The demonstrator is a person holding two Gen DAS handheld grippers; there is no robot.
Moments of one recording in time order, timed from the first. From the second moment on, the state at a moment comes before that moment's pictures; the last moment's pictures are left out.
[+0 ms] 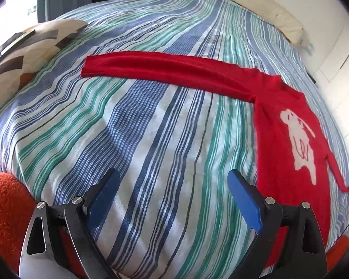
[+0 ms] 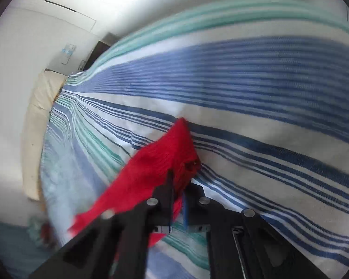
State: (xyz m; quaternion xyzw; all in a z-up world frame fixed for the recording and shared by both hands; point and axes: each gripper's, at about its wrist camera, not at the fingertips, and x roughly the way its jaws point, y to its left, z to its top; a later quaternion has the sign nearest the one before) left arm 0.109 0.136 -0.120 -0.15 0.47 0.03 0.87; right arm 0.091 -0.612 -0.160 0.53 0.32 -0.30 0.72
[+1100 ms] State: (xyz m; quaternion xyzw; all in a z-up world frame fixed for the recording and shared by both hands) left arm 0.119 0.123 -0.134 -0.12 0.50 0.03 0.86; right arm 0.352 -0.330 -0.075 0.14 0.54 0.03 0.83
